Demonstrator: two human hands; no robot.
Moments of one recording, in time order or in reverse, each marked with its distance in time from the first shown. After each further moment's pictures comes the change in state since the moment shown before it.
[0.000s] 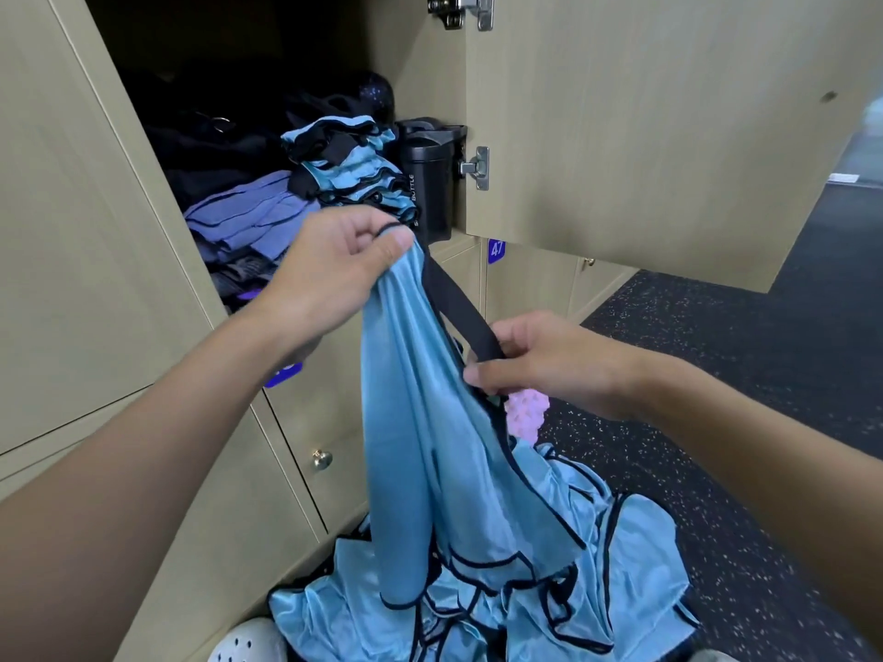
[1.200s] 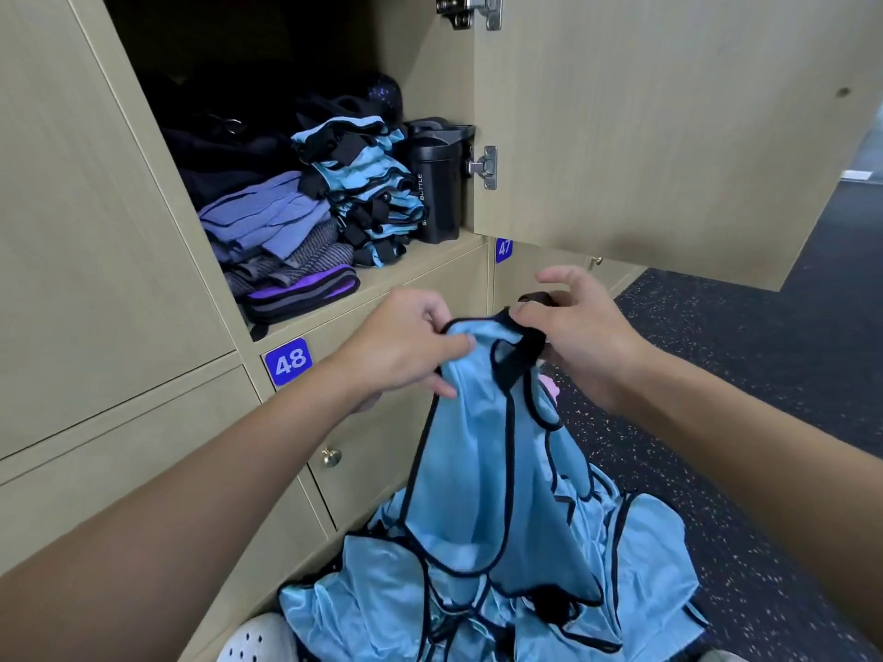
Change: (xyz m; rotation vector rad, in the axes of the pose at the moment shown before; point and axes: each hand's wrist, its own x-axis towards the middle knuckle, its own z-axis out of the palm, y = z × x) left_hand -0.023 -0.013 0.042 0.059 -0.214 -0.385; right_hand 0.013 0.002 0.002 0.408 0.582 0.058
